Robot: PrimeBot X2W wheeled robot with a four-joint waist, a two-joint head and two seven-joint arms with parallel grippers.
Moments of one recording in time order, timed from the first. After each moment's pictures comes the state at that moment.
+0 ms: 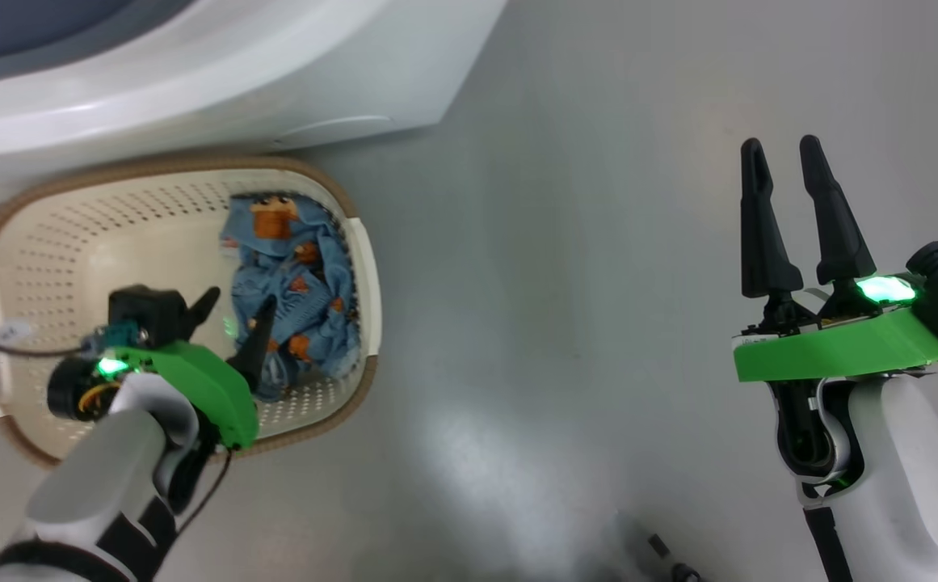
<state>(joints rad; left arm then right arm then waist) -0.77 0.32 -0.76 0.93 -0.79 -0.13 -0.18 -0.39 -0.07 0.08 0.11 0.49 0.13 -0.25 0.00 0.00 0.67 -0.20</state>
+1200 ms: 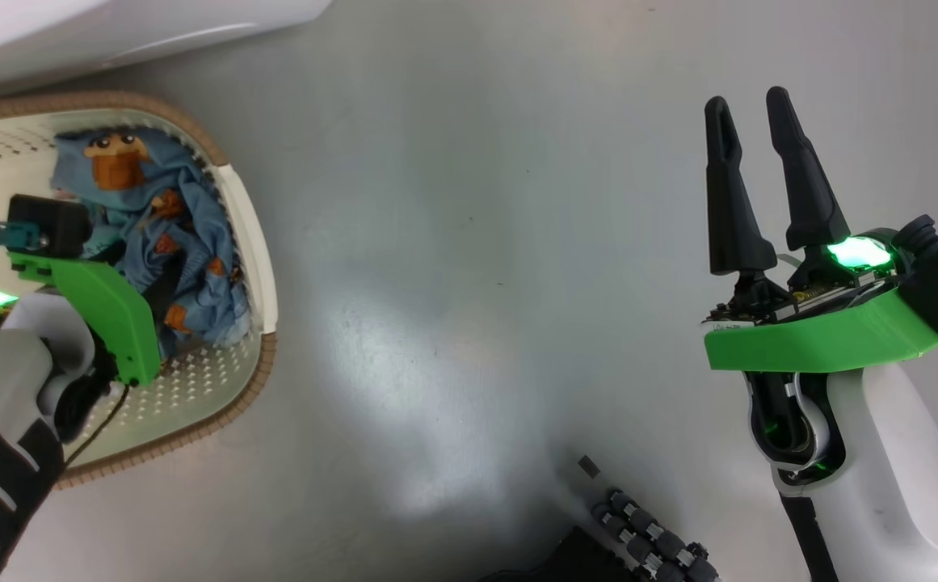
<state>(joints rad) -1.06 0.53 -1.22 0.97 -1.20 -0.13 -0.01 -0.44 -0.05 0.16 0.03 0.50 0.13 -0.26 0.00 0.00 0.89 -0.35</state>
